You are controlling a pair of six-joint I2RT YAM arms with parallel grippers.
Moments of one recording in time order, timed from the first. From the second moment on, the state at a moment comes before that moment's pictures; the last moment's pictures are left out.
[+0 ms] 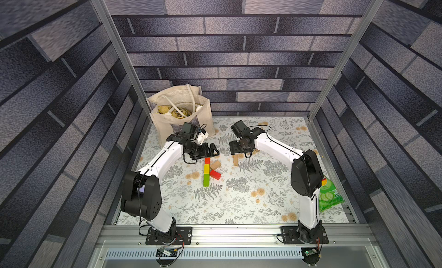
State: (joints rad) left arm -0.24 1.58 1.24 -0.75 0.62 -0.21; right arm 0.68 2.01 1.72 -0.86 0.08 0.36
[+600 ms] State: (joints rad) left arm -0.23 1.58 1.24 -0.73 0.68 -0.14; right arm 0.55 2.18 1.75 -0.87 0.00 -0.03
